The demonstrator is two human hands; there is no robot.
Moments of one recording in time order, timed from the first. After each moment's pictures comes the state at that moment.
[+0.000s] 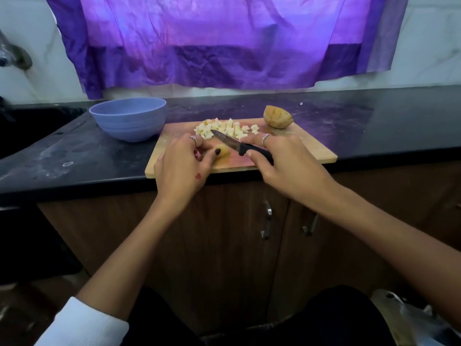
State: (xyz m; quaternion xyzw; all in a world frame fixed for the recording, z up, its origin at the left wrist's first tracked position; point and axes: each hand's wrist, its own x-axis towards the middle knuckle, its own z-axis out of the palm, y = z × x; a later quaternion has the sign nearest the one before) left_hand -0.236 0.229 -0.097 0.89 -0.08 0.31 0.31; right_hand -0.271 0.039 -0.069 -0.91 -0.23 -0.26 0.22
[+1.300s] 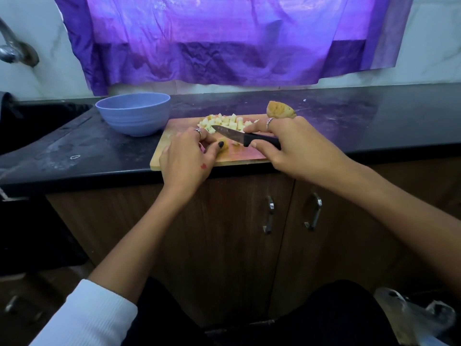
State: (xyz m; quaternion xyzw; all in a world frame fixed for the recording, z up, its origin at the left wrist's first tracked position) left_hand -0.237 0.223 -0.094 0.90 -0.06 0.32 0.30; right_hand -0.272 0.031 -0.048 -0.93 -0.24 -0.23 0.16
